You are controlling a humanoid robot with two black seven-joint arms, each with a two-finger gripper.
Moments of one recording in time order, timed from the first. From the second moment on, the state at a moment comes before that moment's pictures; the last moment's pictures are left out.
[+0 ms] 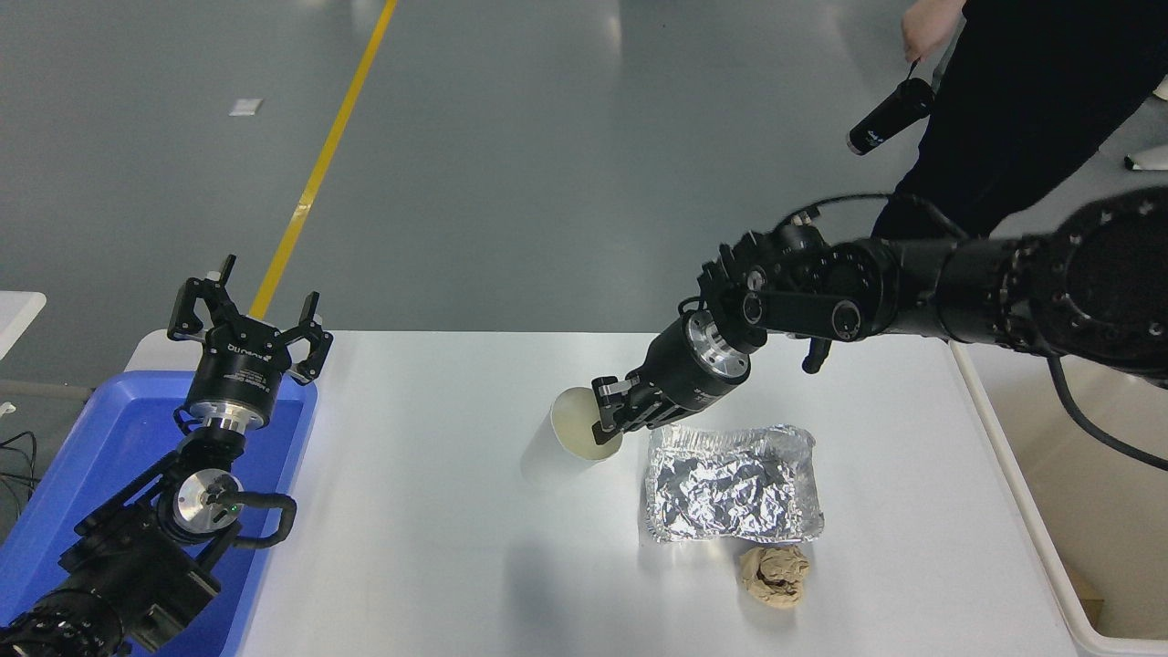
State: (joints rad) left arm -0.54 0.24 -0.94 -0.52 0.00 -0.56 -0.50; right arm 1.77 -0.04 -0.85 0.94 -0.32 0.69 0.29
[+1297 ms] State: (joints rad) left arm -0.54 0.24 -0.94 -0.52 0.00 -0.56 -0.50; right arm 1.86 -0.37 -0.98 0.72 -0.38 0.74 0.28
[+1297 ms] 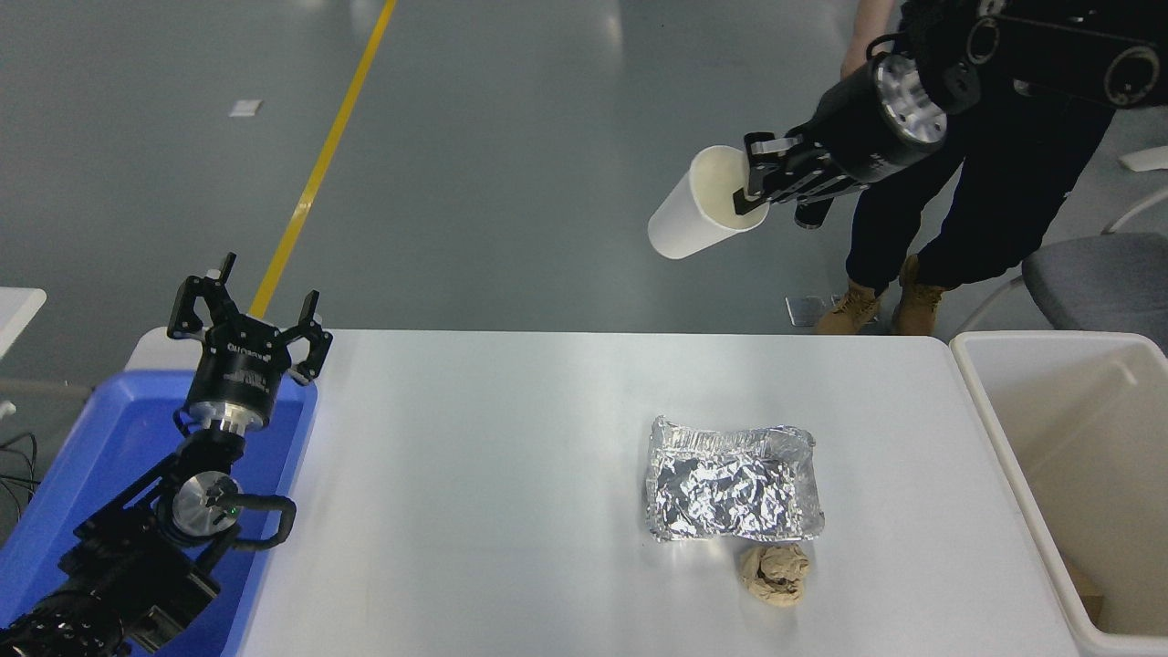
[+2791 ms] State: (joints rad) left arm -0.54 0.24 -0.94 -0.52 0.00 -0.56 -0.50; right arm 0.83 -0.53 -0.97 0.04 0.00 0.20 0.03
